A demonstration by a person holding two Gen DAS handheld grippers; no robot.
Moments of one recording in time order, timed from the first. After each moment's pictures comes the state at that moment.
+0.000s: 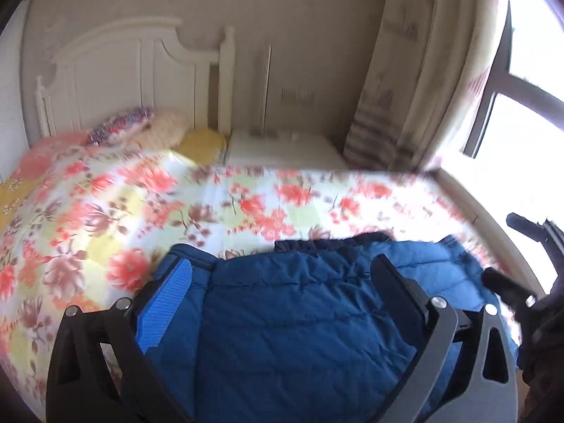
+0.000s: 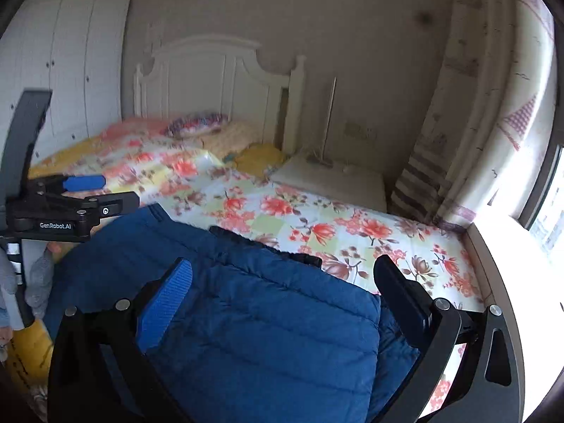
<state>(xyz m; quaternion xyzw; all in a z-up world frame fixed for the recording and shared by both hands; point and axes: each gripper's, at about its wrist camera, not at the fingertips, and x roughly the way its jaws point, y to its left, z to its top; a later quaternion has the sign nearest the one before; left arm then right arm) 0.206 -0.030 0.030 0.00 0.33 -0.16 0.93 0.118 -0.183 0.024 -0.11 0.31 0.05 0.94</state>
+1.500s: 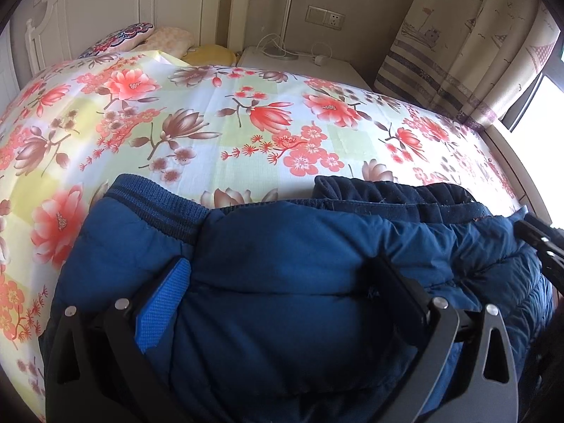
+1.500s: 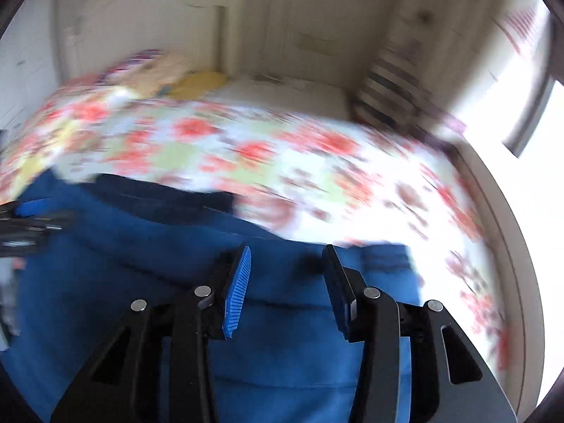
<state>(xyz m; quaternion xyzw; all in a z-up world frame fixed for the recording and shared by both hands) 0.295 -0.036 -0.090 -0.03 0.45 -0.14 0.88 0.184 -0.311 -0.082 0.03 0.44 -0.04 0.90</state>
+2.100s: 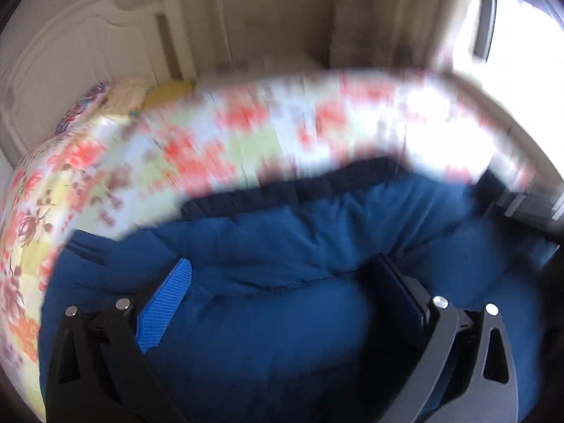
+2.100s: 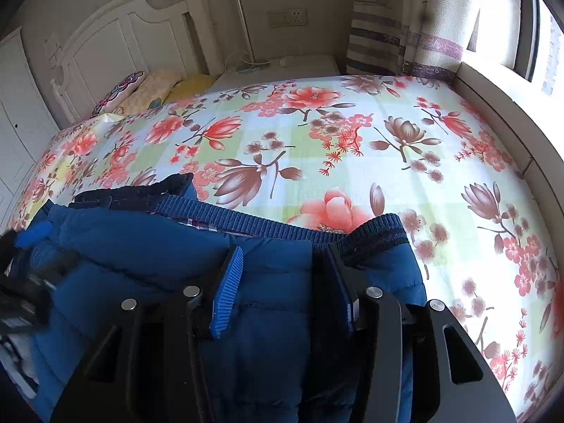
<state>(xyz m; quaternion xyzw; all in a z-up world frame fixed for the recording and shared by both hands) 0.258 -0.154 -0.090 0.14 0.43 -0.16 0.88 0.182 -0.330 -0.096 0.10 0.43 -0.01 0.90</state>
